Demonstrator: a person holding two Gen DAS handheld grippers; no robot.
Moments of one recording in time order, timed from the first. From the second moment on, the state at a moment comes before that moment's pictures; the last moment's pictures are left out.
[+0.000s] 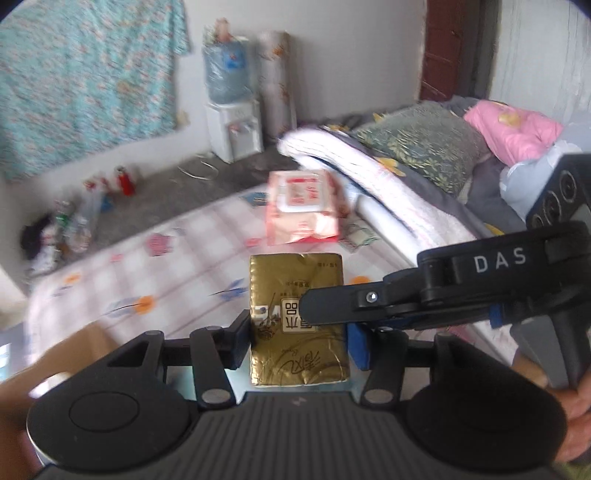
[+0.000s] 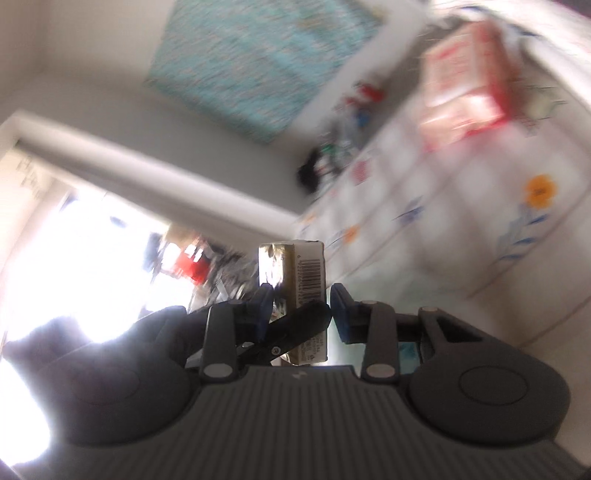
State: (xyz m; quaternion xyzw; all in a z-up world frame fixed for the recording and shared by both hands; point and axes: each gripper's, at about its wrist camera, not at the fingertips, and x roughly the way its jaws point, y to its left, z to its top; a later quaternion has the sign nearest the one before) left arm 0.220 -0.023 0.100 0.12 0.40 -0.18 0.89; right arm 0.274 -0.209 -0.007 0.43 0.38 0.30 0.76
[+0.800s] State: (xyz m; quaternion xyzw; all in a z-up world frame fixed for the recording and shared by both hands) left arm 0.086 0.232 -0.002 -0.18 0.55 0.01 0.81; right arm 0.193 0.036 -0.005 0.19 0.52 0.41 0.72
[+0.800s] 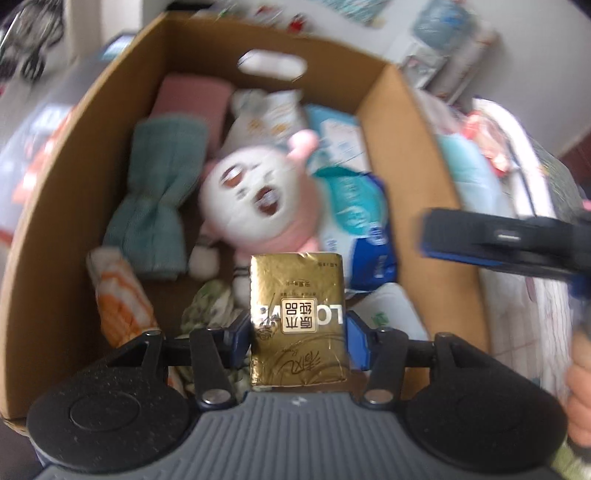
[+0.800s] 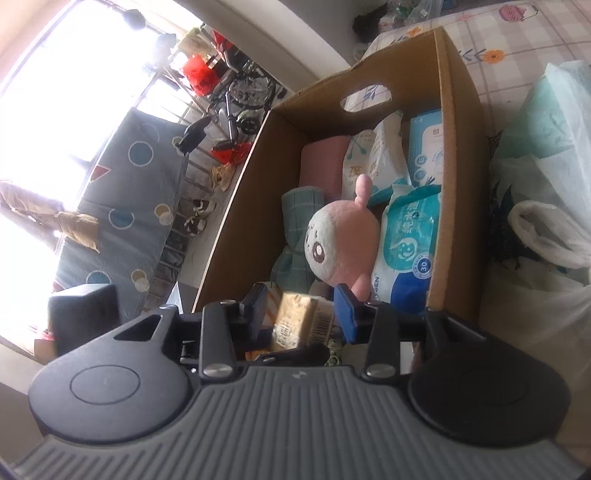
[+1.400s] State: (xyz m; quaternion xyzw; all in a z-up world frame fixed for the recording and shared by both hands) left arm 0.074 0.241 -0.001 -0.23 0.57 0.00 0.79; right arm 0.197 -0.003 -0.018 0.23 0.50 0.38 0.74
